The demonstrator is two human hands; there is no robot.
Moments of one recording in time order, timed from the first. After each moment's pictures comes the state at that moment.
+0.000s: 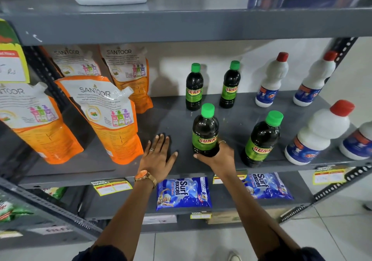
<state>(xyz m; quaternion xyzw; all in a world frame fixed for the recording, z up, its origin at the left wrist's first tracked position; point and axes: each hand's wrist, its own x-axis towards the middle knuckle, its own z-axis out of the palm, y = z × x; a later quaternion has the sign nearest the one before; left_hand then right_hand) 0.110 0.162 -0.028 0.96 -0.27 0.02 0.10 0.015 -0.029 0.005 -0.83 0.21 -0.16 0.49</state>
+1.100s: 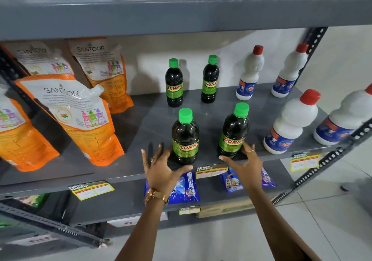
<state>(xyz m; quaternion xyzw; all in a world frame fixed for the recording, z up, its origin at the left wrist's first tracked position) 0.038 0.104 -0.029 0.91 -0.20 0.12 0.35 -0.068 -0.109 -0.023 -0.79 0.31 -0.24 0.47</state>
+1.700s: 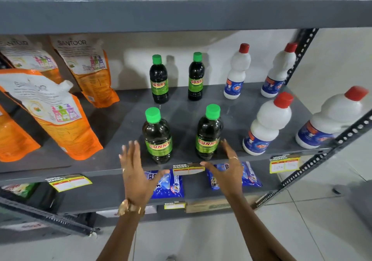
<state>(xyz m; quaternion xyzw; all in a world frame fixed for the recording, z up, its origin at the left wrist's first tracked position) 0.001 0.099 -0.024 0.89 -0.16 0.16 0.39 -0.088 -0.127 -0.031 -0.80 0.24 -0.25 0.49</state>
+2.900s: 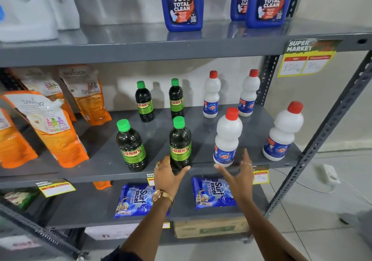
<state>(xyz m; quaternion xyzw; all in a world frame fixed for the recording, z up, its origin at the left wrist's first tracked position) -0.049 -0.056 -0.020 0.89 -0.13 0.11 0.41 -0.145 -0.246 -0.019 -0.75 0.24 -0.29 0.54</state>
